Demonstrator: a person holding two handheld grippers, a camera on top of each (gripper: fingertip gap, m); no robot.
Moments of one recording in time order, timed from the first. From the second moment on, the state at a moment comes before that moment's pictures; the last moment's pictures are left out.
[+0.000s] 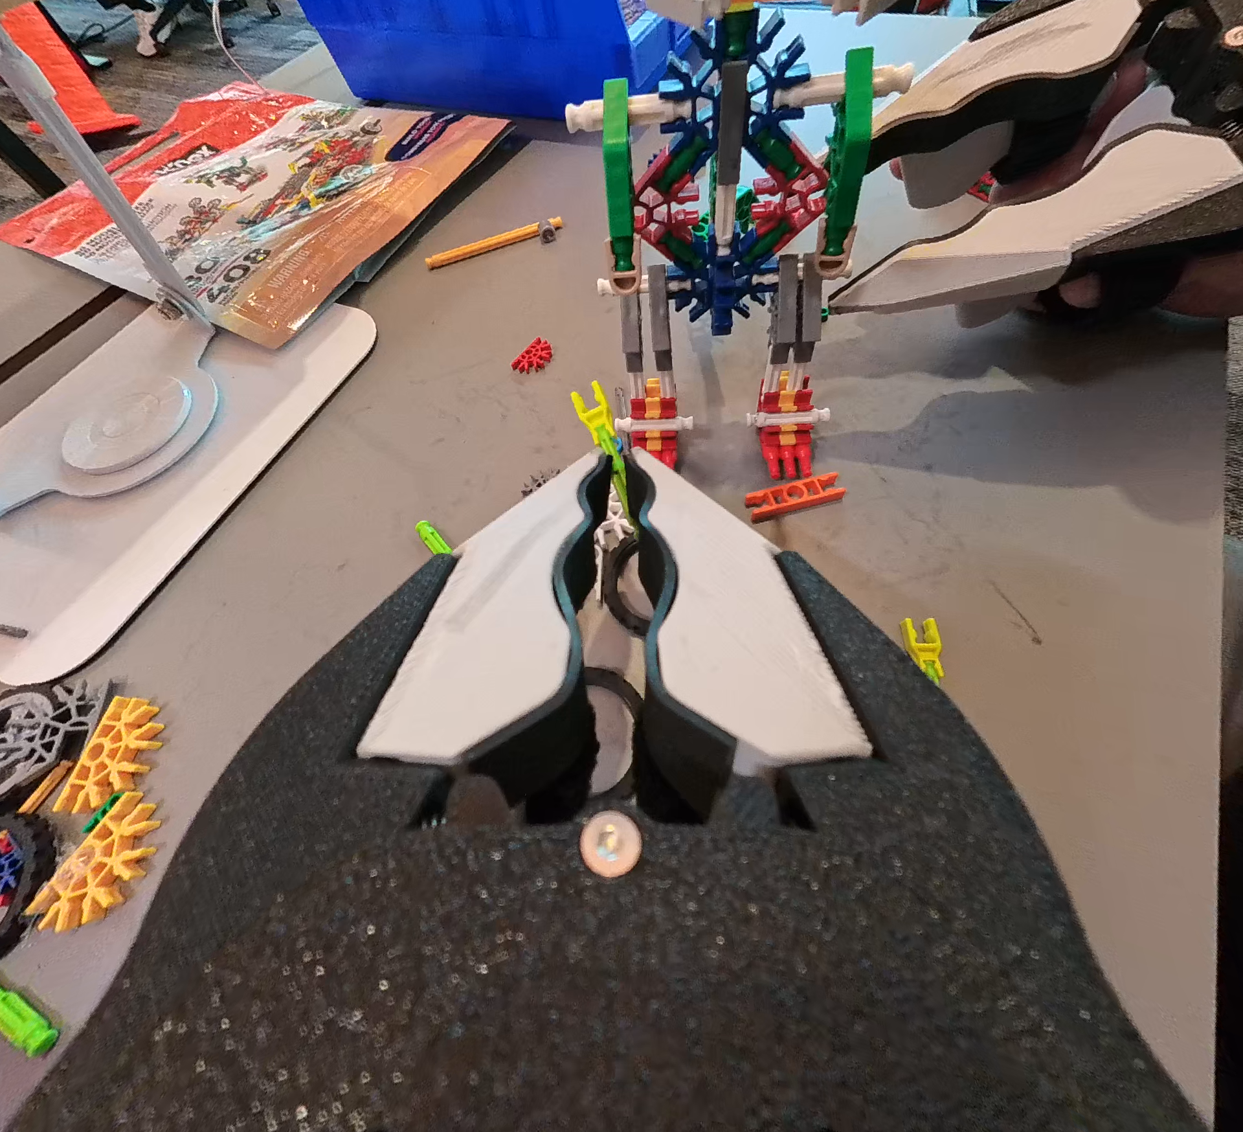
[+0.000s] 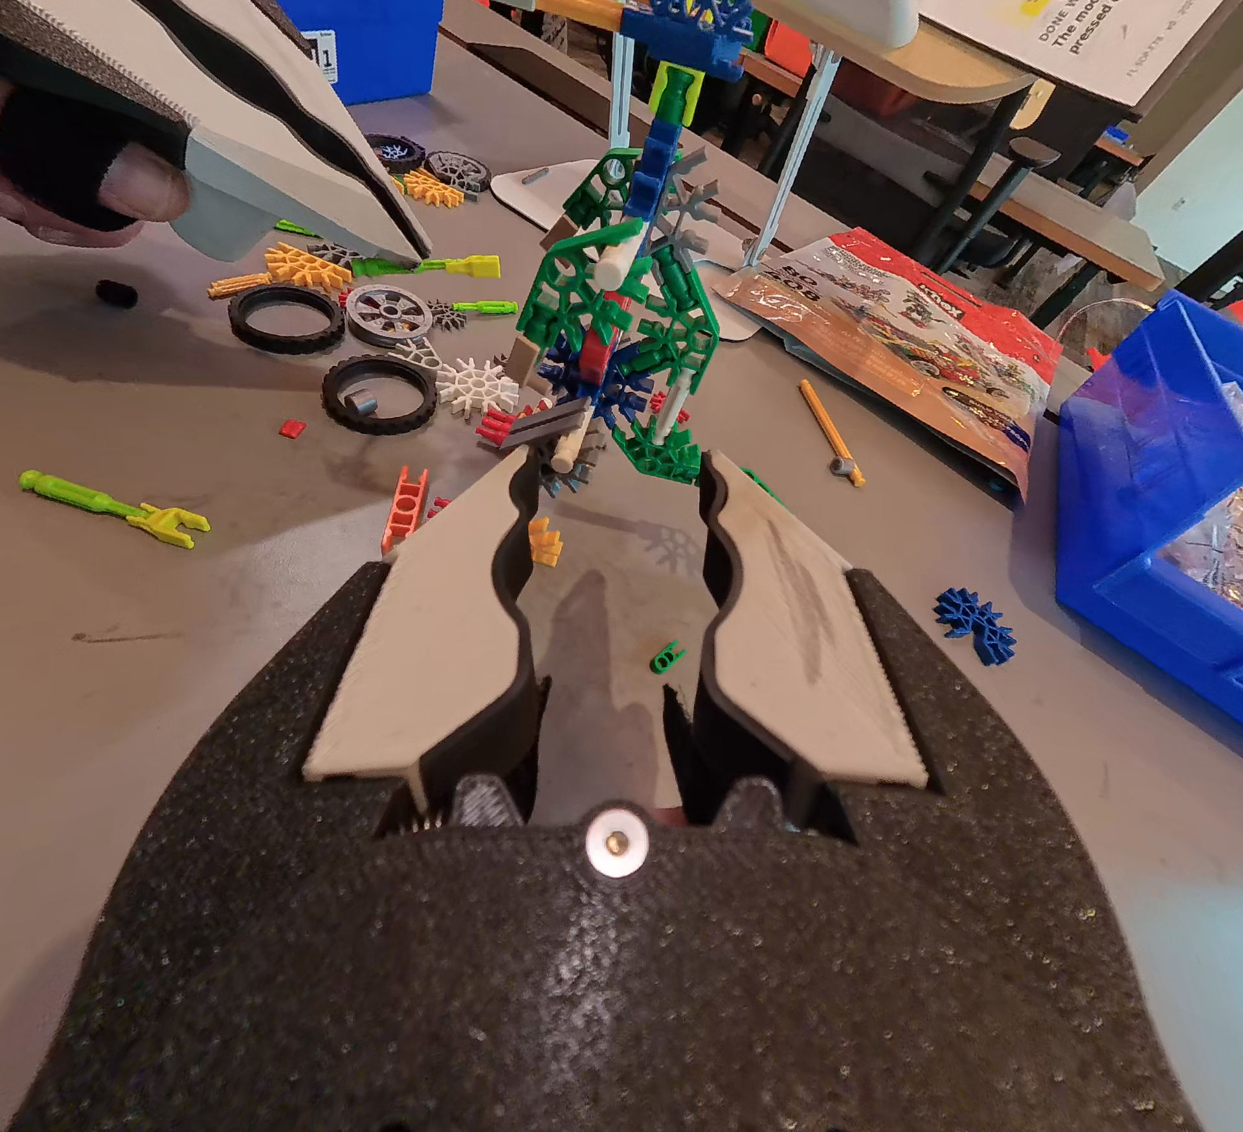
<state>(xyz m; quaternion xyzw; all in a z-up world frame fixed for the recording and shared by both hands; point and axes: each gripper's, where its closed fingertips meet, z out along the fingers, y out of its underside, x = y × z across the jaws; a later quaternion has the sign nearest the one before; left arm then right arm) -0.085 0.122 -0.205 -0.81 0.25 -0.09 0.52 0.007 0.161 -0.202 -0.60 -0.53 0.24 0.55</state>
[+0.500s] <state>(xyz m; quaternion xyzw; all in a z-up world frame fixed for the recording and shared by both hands) -0.084 0.122 -0.205 -0.81 0.25 -0.08 0.52 0.006 0.161 -0.204 -0.60 -0.53 0.23 0.55</state>
